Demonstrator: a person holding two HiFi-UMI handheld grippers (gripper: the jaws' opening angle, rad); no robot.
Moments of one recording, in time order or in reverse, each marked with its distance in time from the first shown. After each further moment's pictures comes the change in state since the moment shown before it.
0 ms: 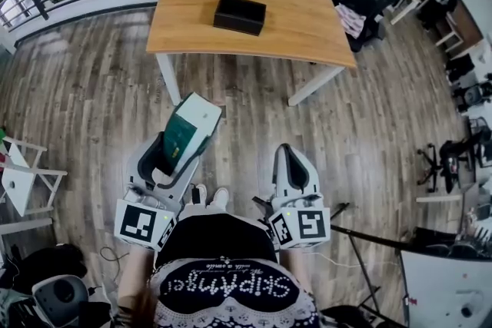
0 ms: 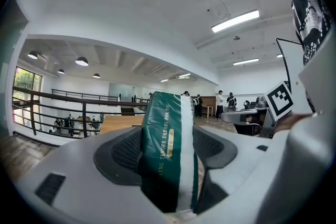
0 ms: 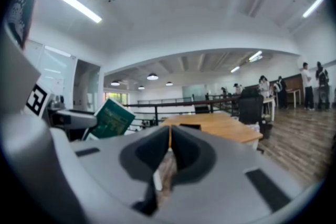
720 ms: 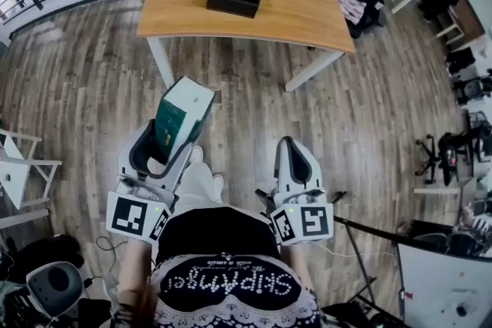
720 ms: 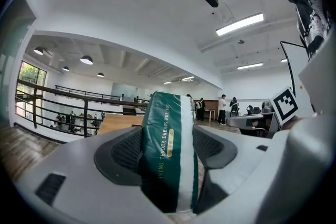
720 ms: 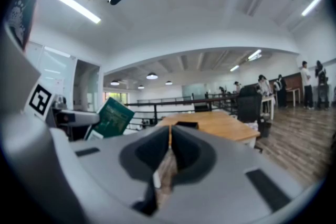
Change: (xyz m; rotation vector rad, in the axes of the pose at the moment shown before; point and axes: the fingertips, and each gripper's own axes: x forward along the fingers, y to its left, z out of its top) left arm 0.006 -0.007 -0.006 -0.046 -0.032 0.026; right arm -0.015 -0.018 -0.009 0.004 0.008 -0.002
